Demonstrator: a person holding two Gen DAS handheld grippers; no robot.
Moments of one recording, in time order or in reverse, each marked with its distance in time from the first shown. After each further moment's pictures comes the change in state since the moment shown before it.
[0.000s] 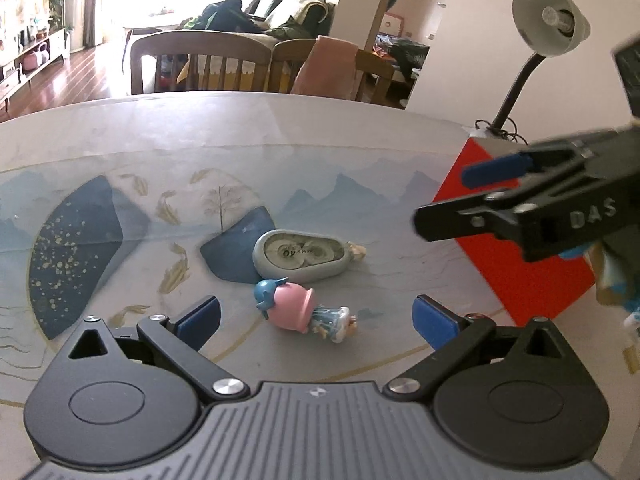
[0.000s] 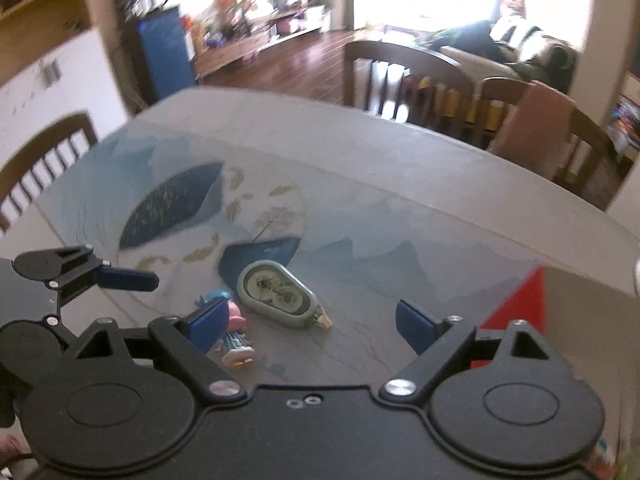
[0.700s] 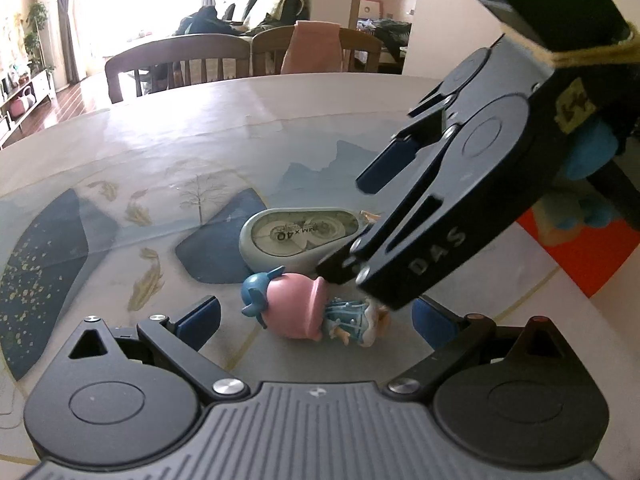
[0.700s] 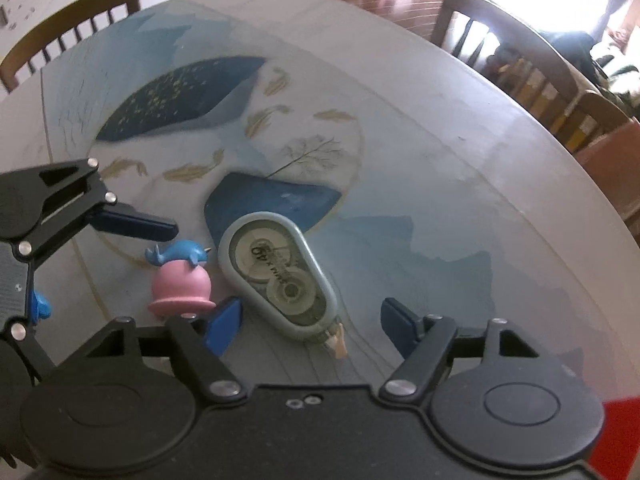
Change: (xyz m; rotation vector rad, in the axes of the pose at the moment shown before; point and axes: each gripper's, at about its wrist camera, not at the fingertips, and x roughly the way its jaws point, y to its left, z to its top) left arm 0.056 -0.006 -0.016 0.158 0.008 0.046; right arm 0.100 0.015 0.011 -0.309 0.191 0.066
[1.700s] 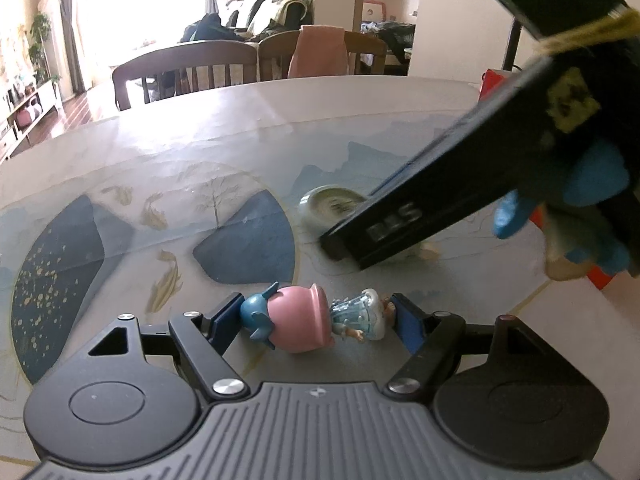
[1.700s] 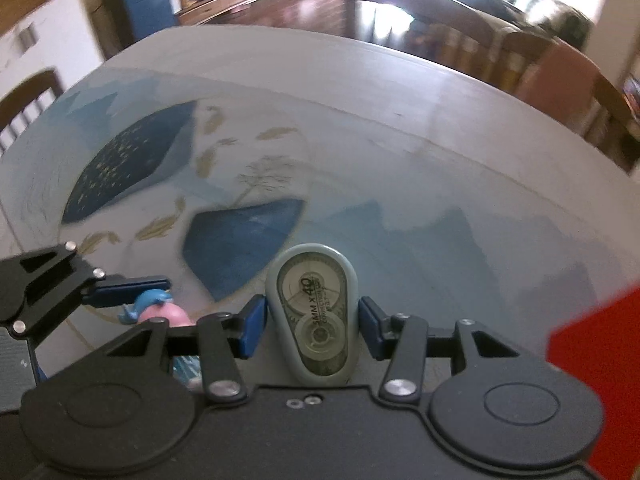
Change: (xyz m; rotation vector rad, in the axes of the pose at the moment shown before) left arm -0.005 0.005 -0.003 0.016 -0.010 0.028; right arm -0.017 -0.006 -0.019 0.404 -0.080 -0.075
